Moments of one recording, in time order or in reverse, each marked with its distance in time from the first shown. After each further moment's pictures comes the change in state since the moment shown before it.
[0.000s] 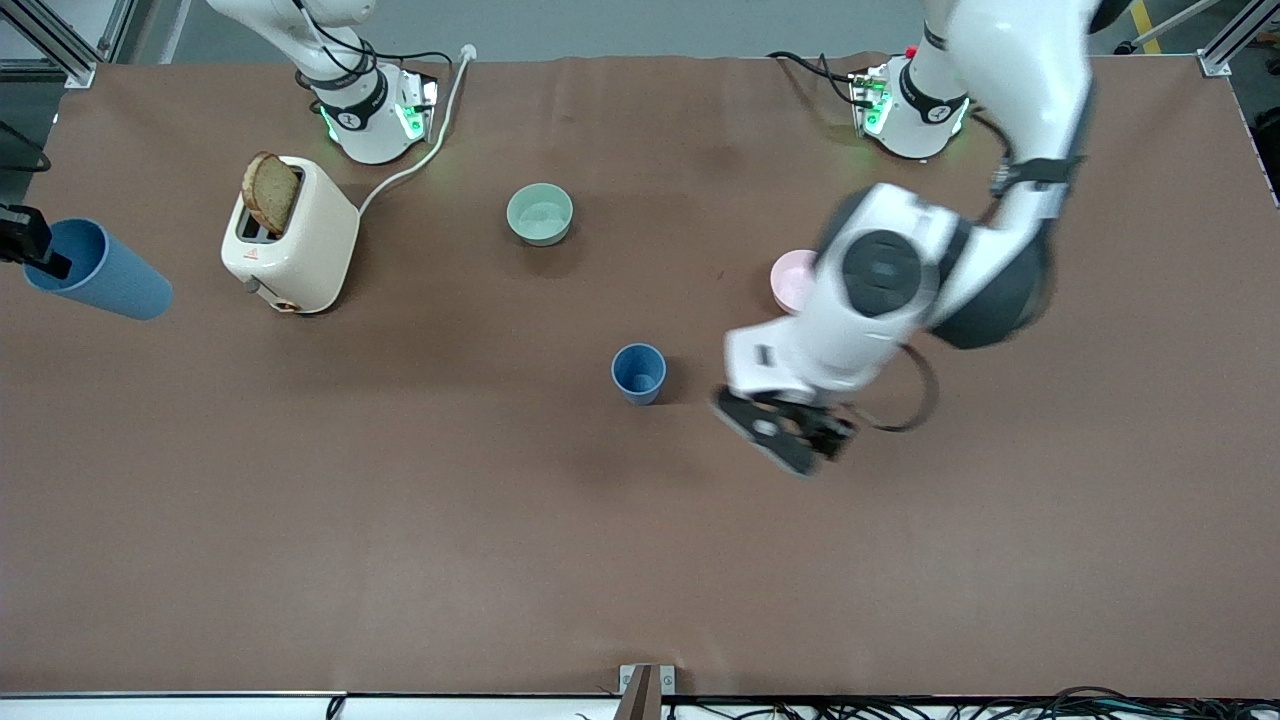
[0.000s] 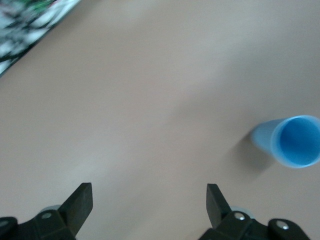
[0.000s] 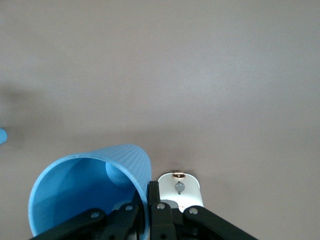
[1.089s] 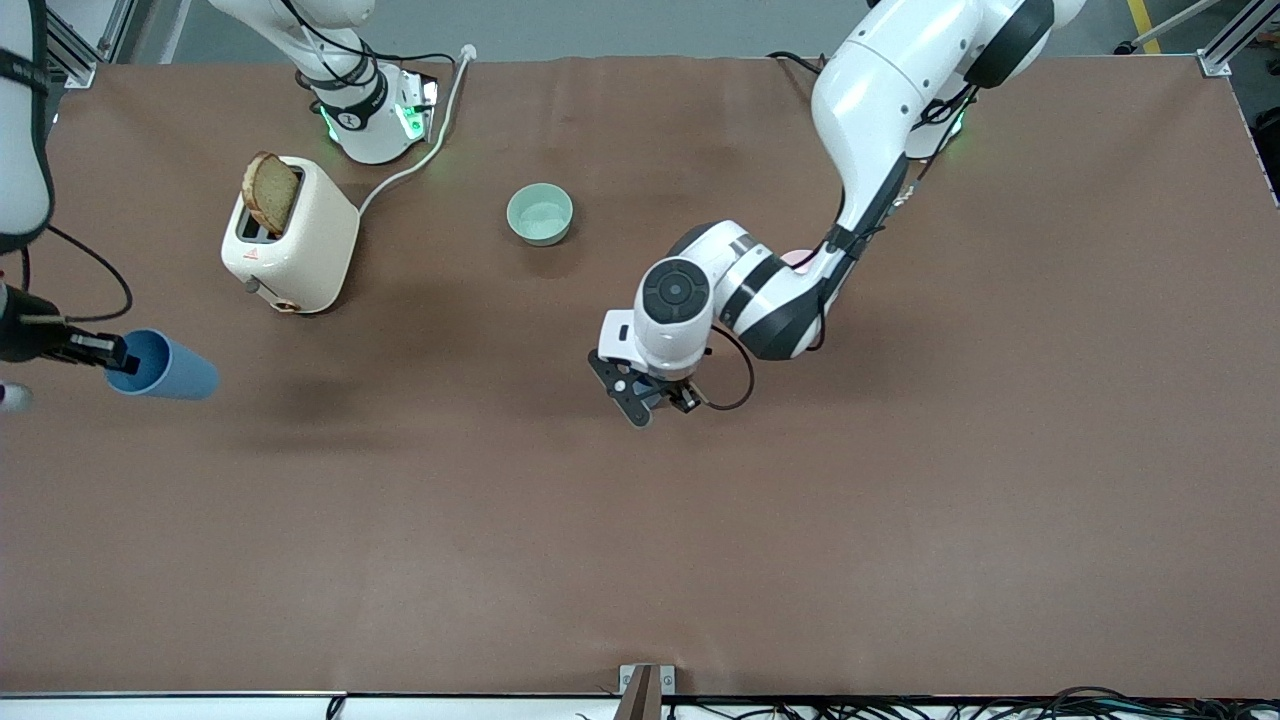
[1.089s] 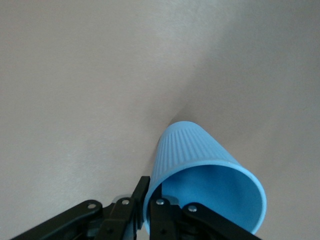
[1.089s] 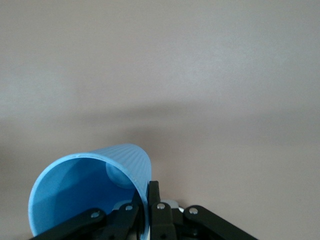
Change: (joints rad) left arm -0.299 0.246 -0.009 -0.055 0.053 0.199 -0.011; right arm -0.058 0.179 -0.003 -0.148 0.001 0.267 -0.043
